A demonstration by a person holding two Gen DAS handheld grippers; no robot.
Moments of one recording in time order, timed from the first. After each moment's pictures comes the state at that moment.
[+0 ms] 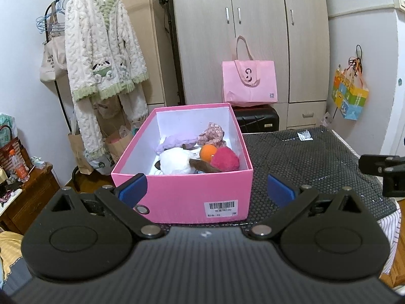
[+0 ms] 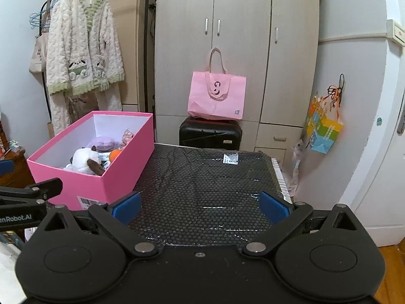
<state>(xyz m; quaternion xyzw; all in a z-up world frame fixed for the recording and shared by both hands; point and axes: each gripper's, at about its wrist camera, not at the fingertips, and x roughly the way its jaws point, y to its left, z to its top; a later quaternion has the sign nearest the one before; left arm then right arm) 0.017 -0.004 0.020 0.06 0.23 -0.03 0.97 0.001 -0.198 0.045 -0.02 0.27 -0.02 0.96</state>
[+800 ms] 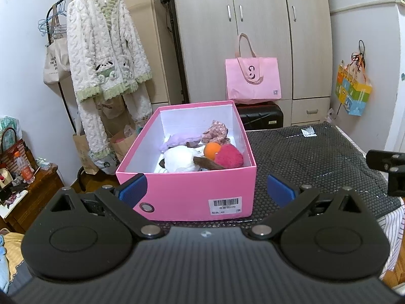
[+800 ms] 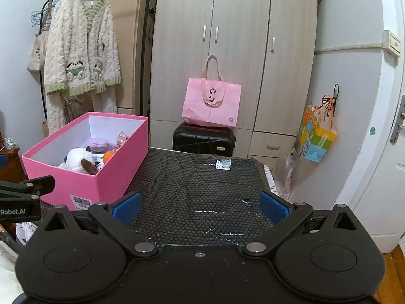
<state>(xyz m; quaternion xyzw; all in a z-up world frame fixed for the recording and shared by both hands) 0.015 -0.008 0.019 0.07 0.24 -0.02 0.97 -0.004 -0.198 0.043 -0.04 0.25 -0.03 0.97</state>
